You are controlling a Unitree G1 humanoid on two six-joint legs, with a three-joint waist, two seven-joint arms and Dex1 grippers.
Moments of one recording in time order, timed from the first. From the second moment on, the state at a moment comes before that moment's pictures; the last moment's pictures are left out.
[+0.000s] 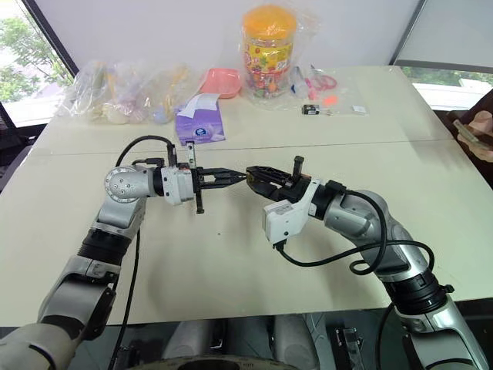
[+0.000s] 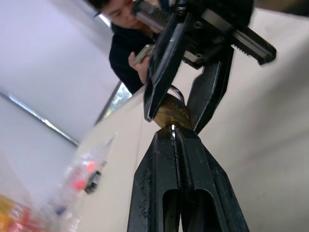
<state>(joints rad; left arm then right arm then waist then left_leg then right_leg) -0.62 0.38 -0.17 0.23 -0.25 -0.29 -1.15 -0.36 -0.68 0.18 -0.29 -0.41 -0.38 0.61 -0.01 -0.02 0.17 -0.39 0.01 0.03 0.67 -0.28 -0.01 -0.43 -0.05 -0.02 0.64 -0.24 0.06</state>
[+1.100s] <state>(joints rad) -0.64 0.42 -0.06 0.05 -0.76 0.94 -1.04 -0.36 -0.66 0.22 -0.31 -0.40 -0.39 0.64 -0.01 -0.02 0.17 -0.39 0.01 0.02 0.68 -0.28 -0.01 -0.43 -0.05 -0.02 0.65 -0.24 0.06</state>
